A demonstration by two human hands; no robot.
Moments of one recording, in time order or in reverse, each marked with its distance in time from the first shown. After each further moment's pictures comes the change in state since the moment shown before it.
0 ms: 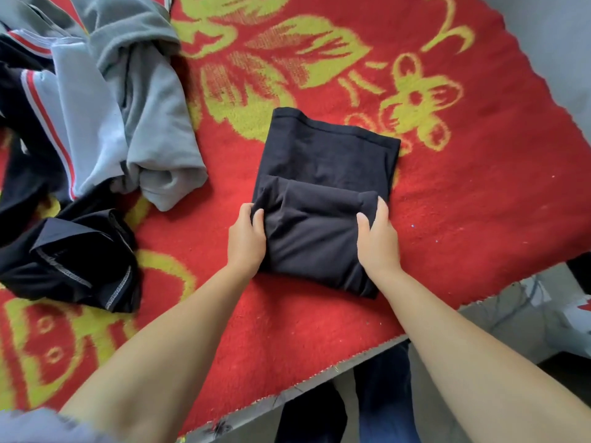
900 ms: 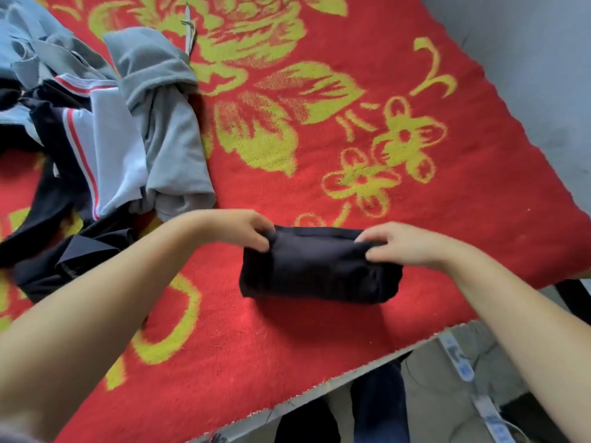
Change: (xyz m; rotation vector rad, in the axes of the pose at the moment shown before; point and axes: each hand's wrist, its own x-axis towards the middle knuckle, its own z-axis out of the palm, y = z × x) left_hand 0.046 0.105 -0.092 0.490 -1.072 0.148; right_hand 0.020 -0.059 -0.120 -0.220 -0.831 -0.269
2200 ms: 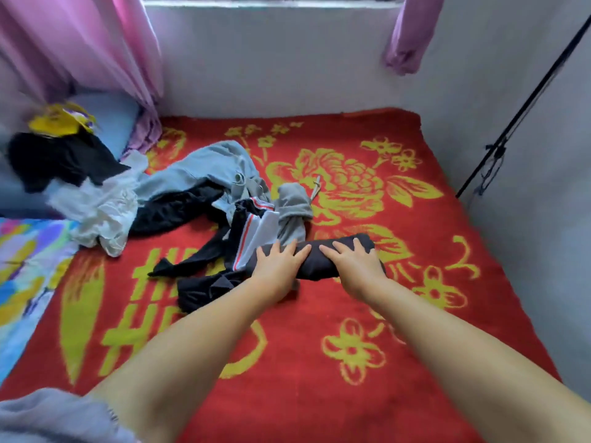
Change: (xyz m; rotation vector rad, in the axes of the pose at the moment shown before) left_hand -0.222 0.078 -0.019 0.438 0.825 -0.430; right_hand -0.066 -0.278 0.000 -1.038 0.342 -0.279
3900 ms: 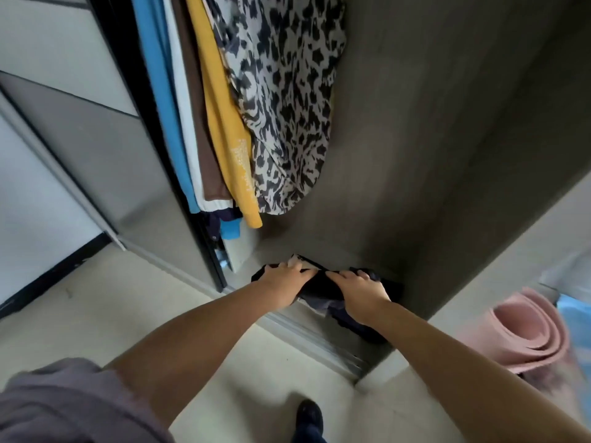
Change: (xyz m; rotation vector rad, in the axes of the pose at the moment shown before) left_hand -1.119 -0.244 0.321 -0.604 -0.097 -1.774; right_hand -0.585 -1.010 0.245 -0.691 -0.111 -1.913
